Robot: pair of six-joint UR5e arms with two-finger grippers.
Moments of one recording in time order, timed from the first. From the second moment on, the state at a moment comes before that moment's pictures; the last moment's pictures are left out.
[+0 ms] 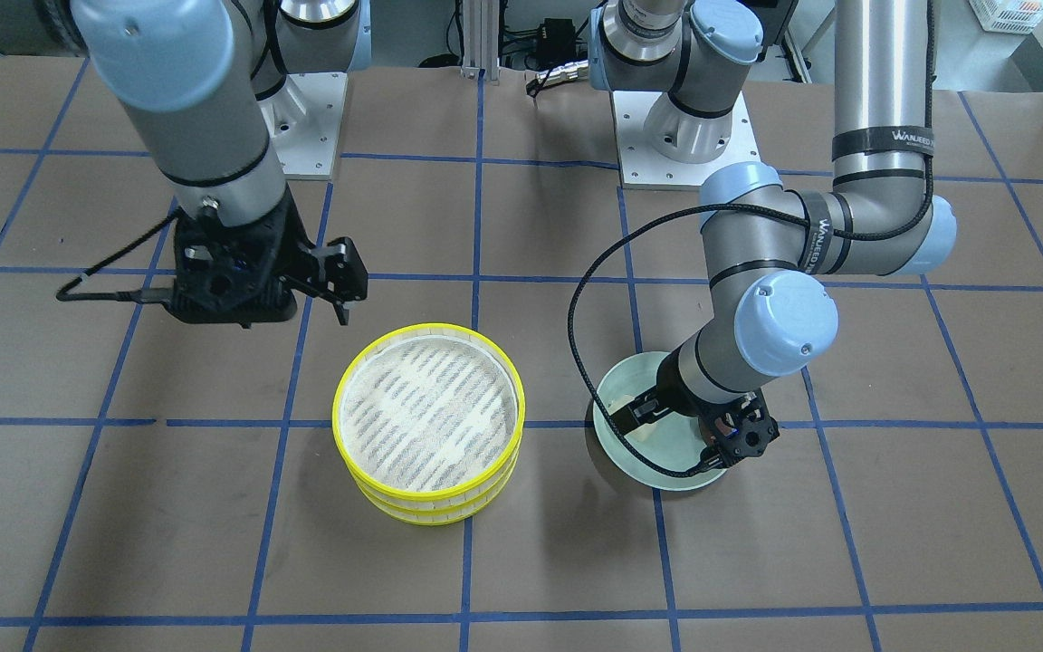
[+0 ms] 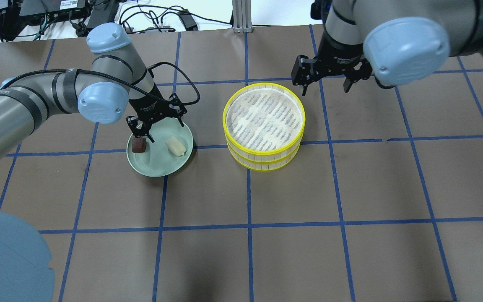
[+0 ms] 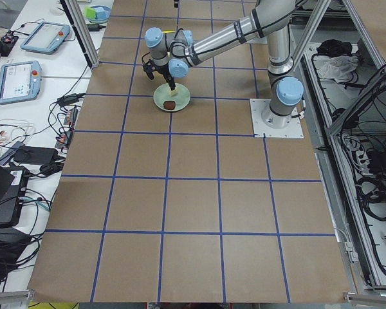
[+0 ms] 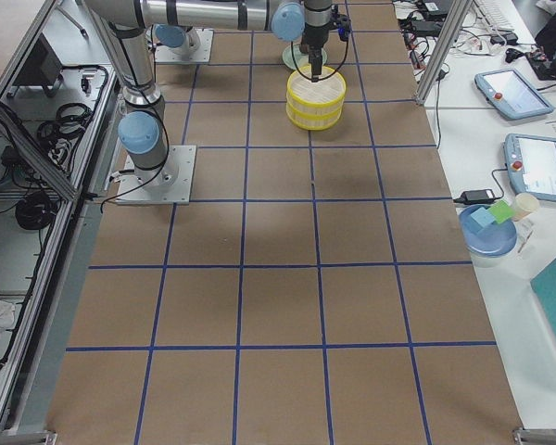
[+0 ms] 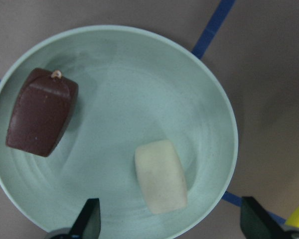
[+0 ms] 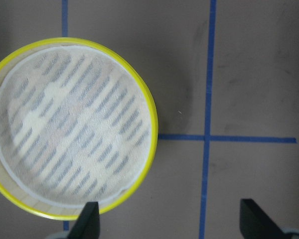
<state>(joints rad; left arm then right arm) -1.56 -1.98 -1.72 -1.17 1.45 -0.54 1.72 -1.37 1.56 -1.81 -1.56 0.11</state>
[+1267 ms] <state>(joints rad) -1.56 -2.04 -1.72 -1.17 1.45 -0.55 1.75 -1.14 1.59 -1.94 -1.63 0.16</state>
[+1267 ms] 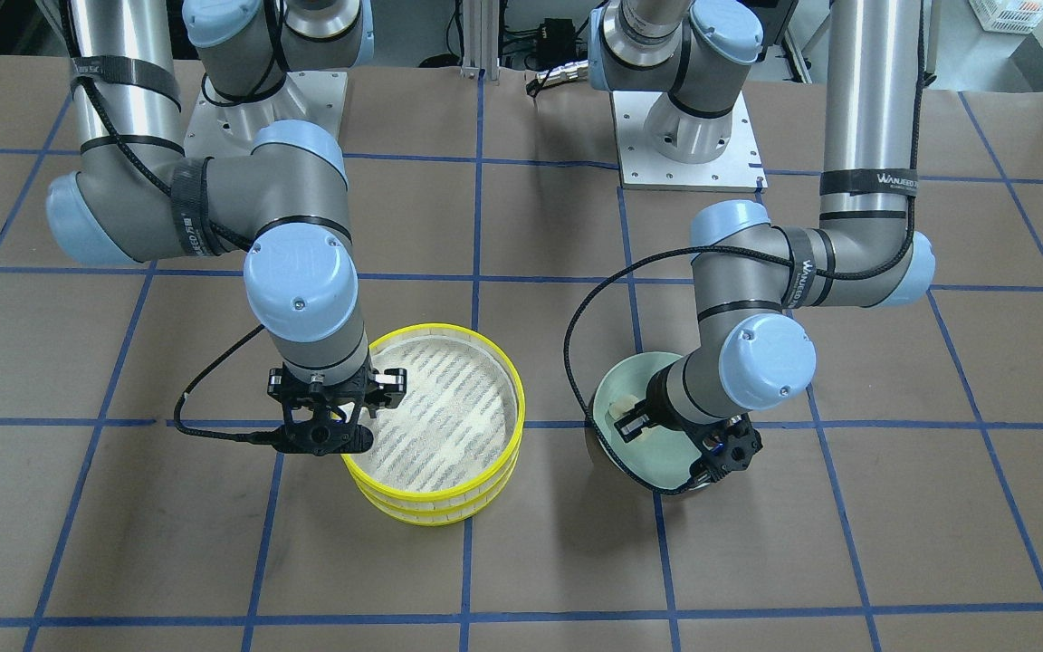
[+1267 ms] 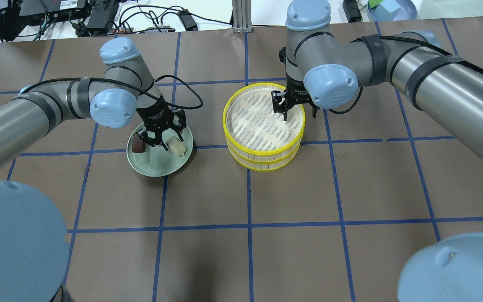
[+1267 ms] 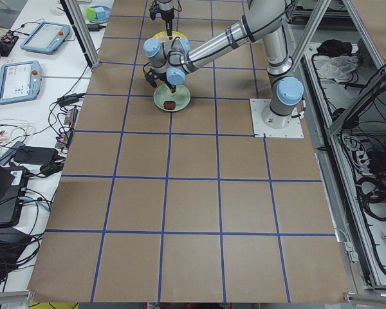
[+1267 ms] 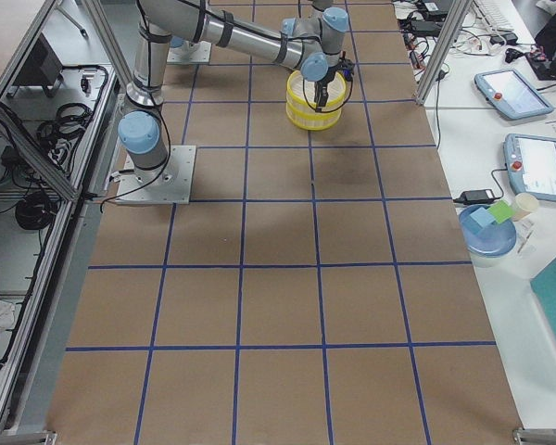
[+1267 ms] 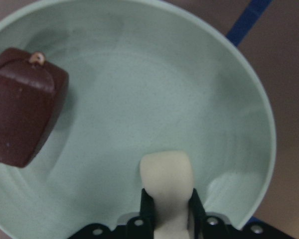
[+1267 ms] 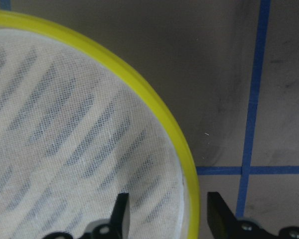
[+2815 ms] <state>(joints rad) -1.70 -1.89 -1.59 -1.09 1.43 -0.37 1.47 -1.41 1.51 -1.63 -1.61 -0.12</state>
